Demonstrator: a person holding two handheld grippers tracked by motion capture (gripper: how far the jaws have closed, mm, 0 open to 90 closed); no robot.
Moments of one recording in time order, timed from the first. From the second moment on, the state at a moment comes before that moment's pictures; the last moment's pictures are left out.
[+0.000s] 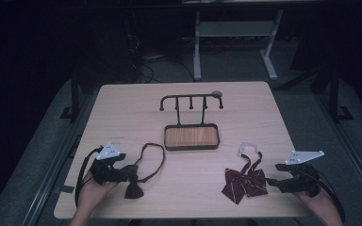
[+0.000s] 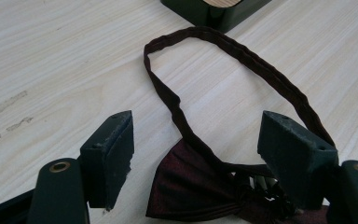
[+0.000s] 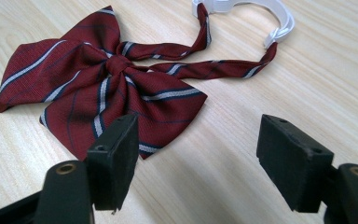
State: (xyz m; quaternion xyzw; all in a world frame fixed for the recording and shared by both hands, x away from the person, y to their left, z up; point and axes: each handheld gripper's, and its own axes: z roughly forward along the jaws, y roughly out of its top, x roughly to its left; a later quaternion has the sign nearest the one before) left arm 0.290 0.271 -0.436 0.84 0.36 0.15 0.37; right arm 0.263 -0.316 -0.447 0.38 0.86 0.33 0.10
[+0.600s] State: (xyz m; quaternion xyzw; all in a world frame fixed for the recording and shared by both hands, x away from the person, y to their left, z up) left arm 0.286 0.277 -0.435 0.84 0.37 0.15 0.37; right arm 0.264 -0.304 -0.440 0.36 0.87 0.32 0.10
